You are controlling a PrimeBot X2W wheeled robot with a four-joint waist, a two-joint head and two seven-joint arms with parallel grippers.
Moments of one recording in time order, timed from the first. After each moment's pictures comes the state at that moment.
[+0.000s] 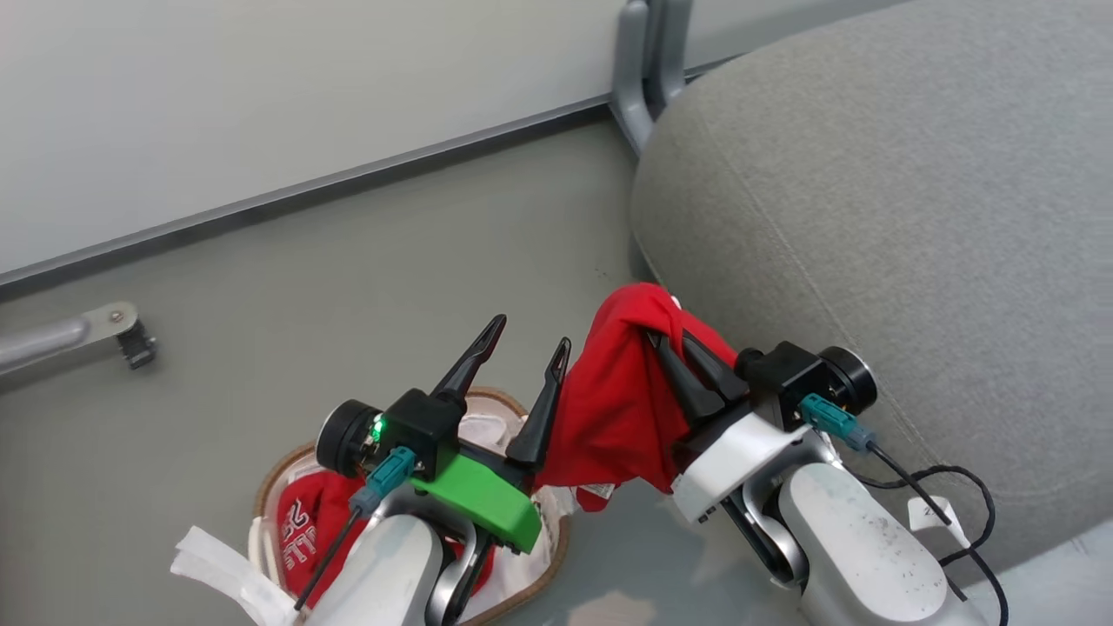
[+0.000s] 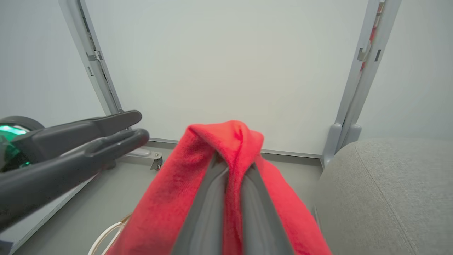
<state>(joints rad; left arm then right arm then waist) -0.33 0.05 -0.51 0.34 -0.31 -0.13 -0.26 -0.41 -0.05 0.46 0.35 0.25 0.13 -0.26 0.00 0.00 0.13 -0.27</state>
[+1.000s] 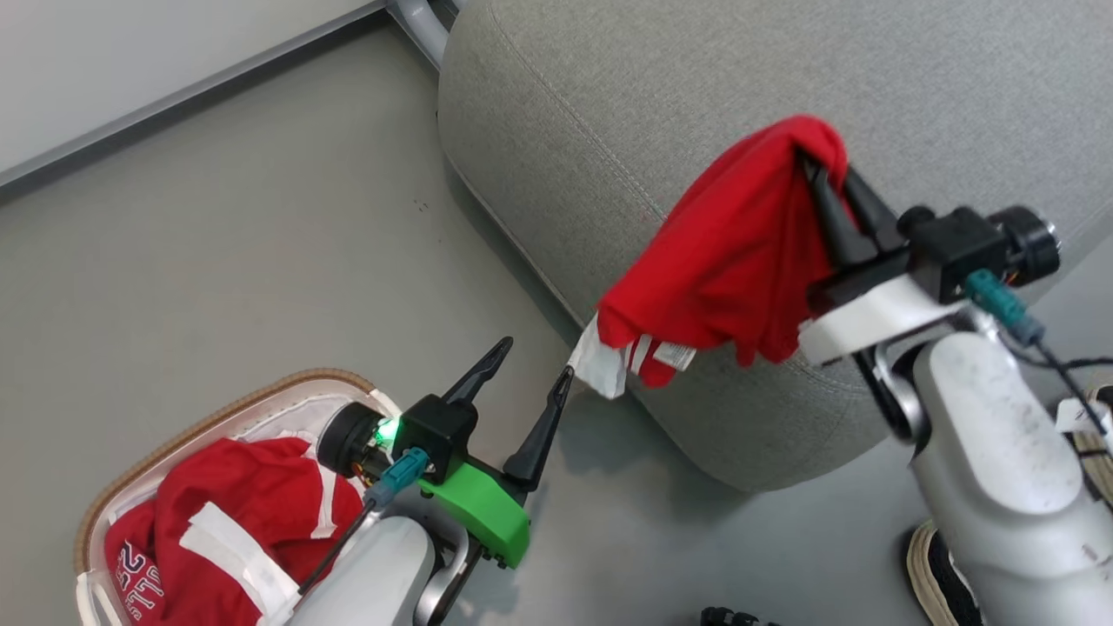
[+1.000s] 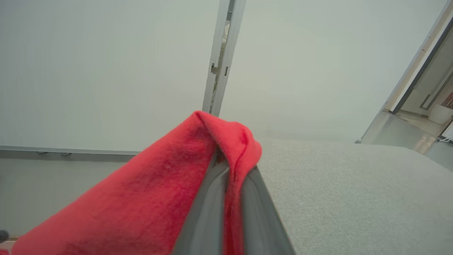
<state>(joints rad) -0.38 0.12 -0.64 0.43 -0.35 -0.13 -0.26 -0.53 -0.15 0.21 0.25 0.12 0.13 -0.26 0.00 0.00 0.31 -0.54</state>
